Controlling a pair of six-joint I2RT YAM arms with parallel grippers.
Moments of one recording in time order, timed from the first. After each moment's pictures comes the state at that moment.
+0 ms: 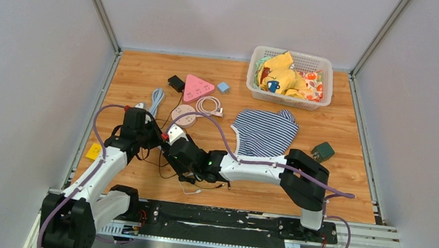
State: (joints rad) left arm -0.12 0.96 0.51 -0.34 0.13 -0.62; right arm 1.28 1.88 1.28 -0.11 0.33 0.22
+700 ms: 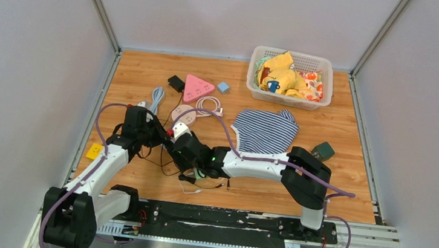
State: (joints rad) left arm -0.12 0.99 0.51 -0.29 0.16 -0.64; right arm 1.25 1.87 1.26 -0.10 0.33 0.23
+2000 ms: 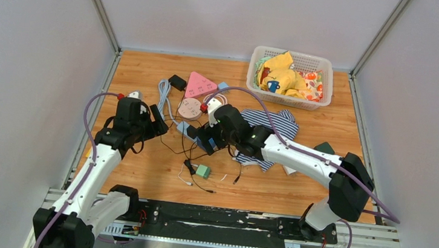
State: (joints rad) left arm -0.12 0.91 0.72 -0.56 0.04 -0.54; right arm 0.99 1.57 1.18 -0.30 0.12 0.06
